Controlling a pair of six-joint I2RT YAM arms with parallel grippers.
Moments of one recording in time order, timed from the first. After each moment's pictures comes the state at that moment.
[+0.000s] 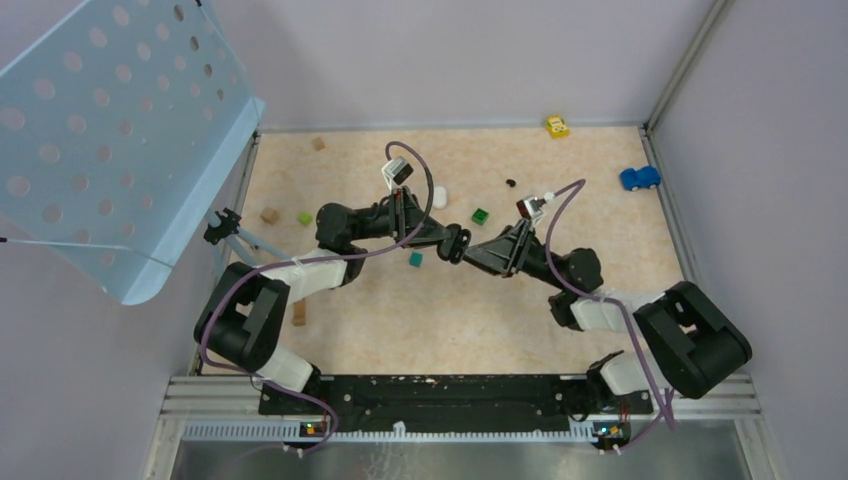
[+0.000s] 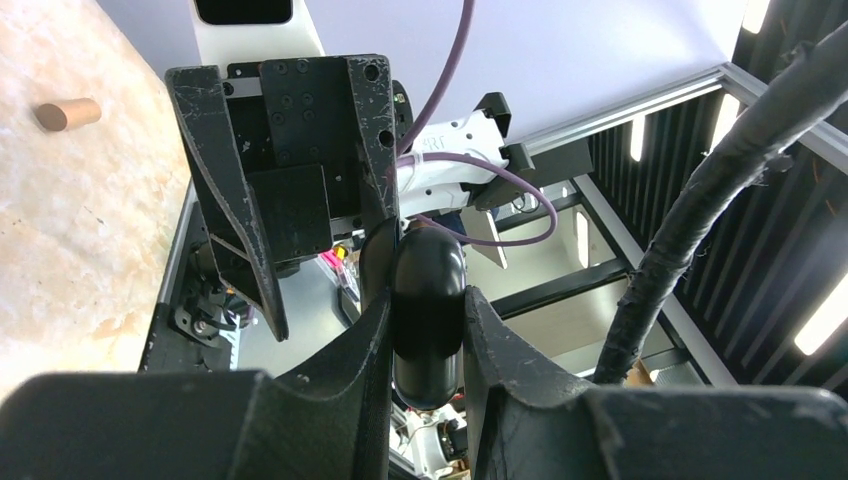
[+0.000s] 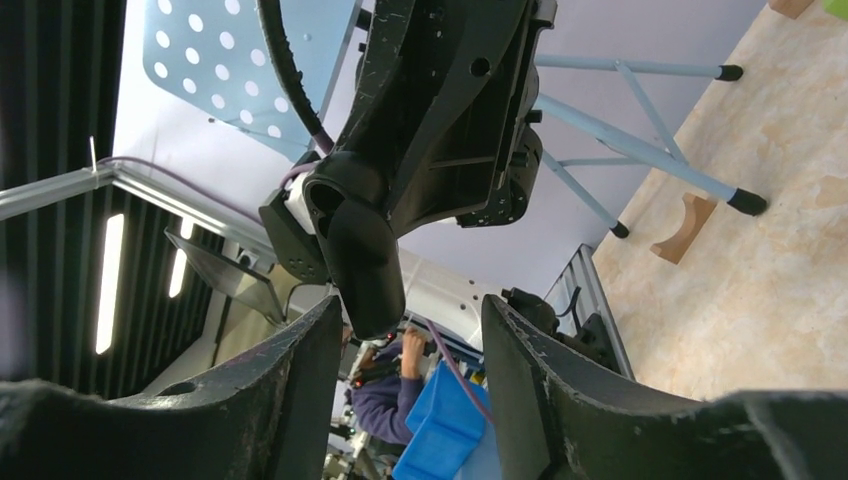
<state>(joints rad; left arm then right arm) -0.46 1.53 0.73 1.34 1.08 -1.75 0.54 1.37 0.33 1.48 -0.63 1.52</state>
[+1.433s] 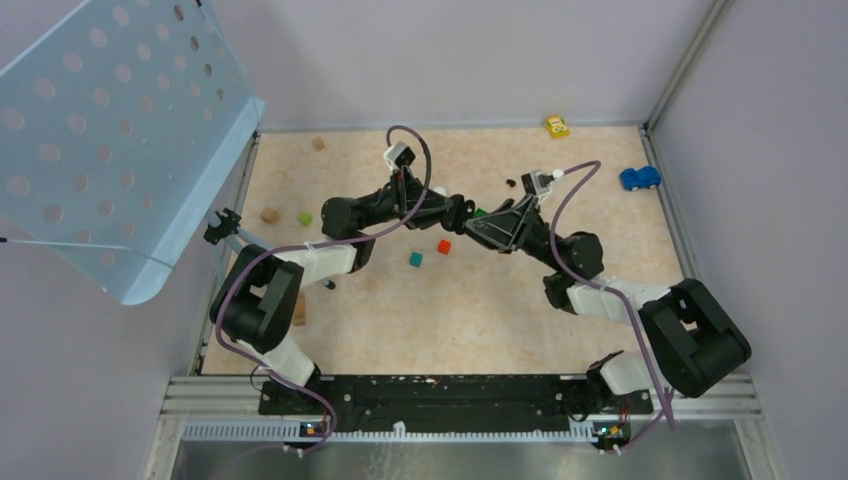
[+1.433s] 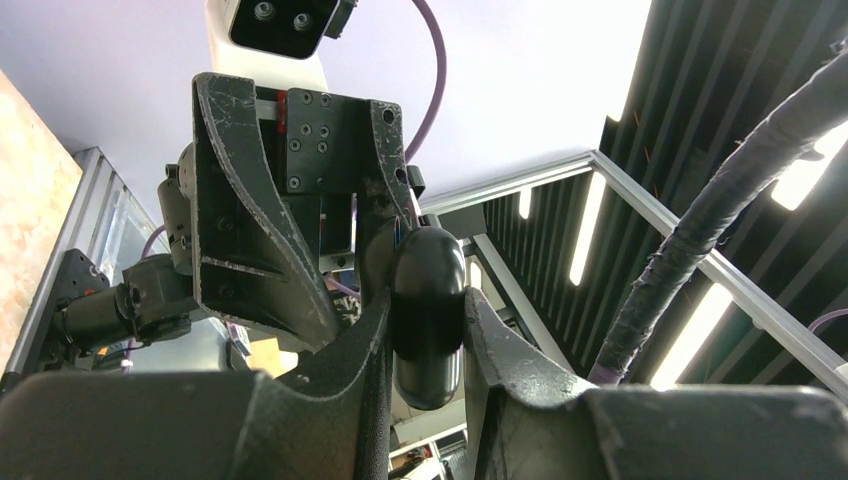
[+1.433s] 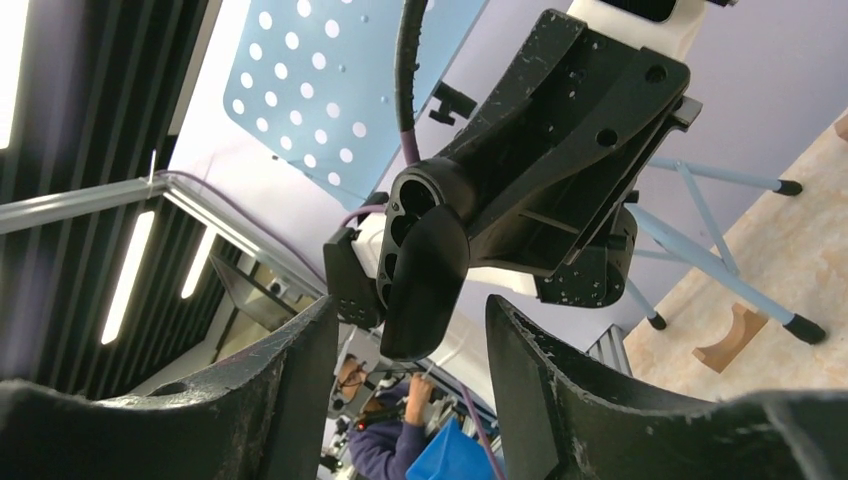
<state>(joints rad) -0.46 1.65 0.84 1.50 0.94 -2.08 0.54 1.37 0.49 1.49 -0.59 1.54</state>
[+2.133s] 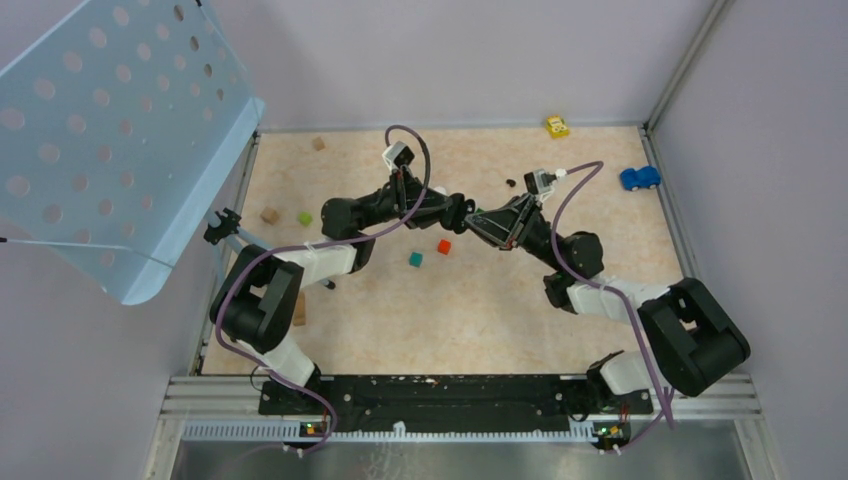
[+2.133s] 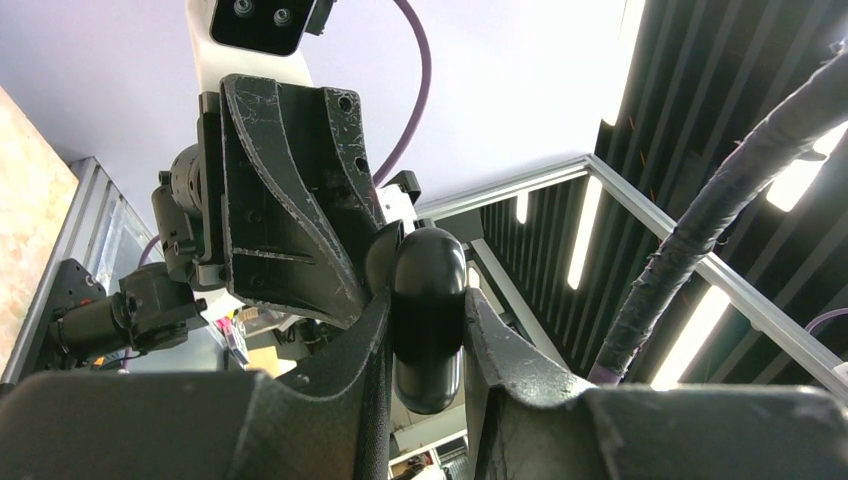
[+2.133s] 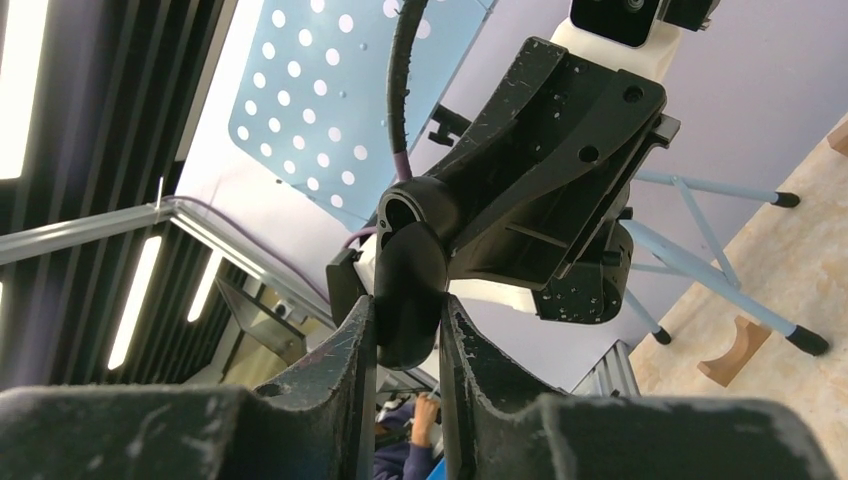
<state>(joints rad) -0.46 1.65 0.84 1.51 0.93 -2.08 0.53 1.38 0.49 1.49 -0.54 1.56</state>
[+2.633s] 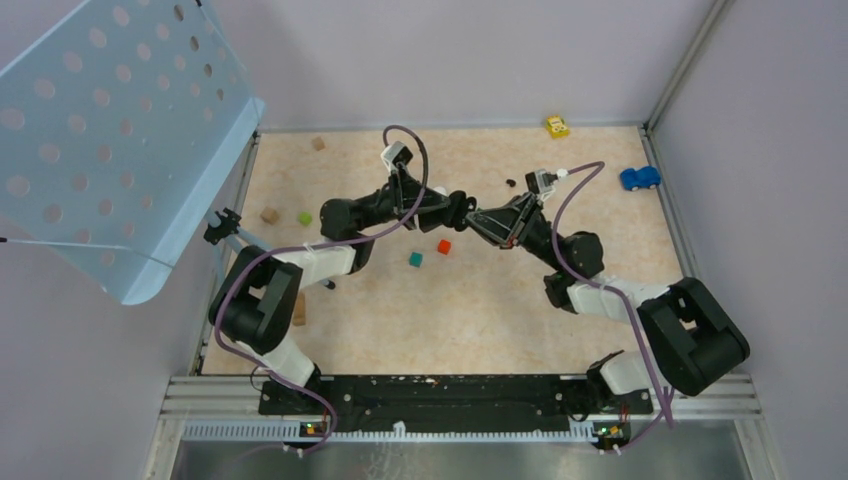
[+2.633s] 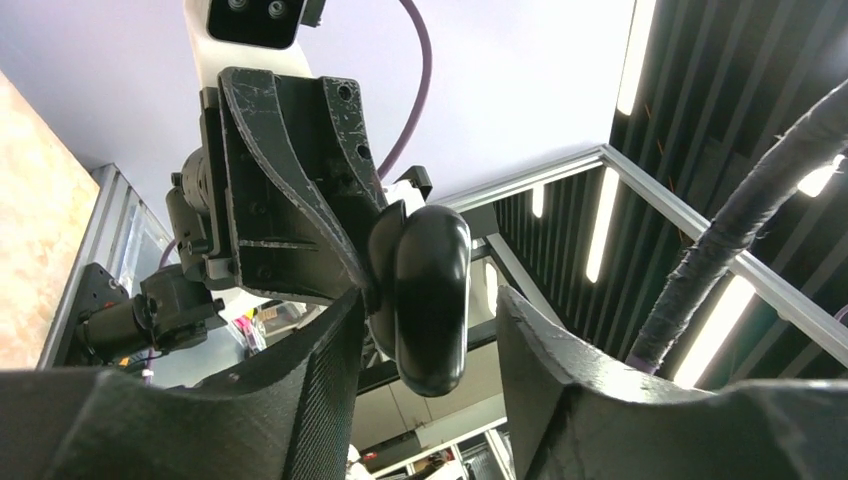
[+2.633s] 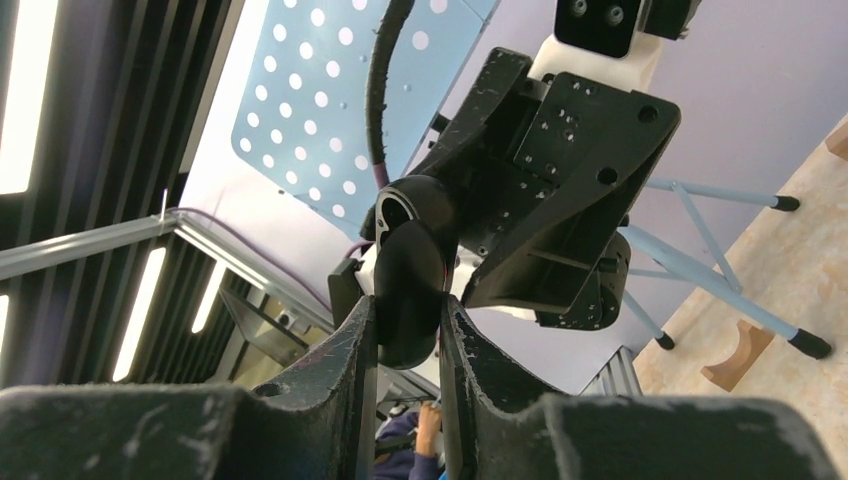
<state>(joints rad) -0.46 1.64 0.83 1.51 0.93 -2.05 0.53 1.38 0.49 1.49 -0.53 1.57</state>
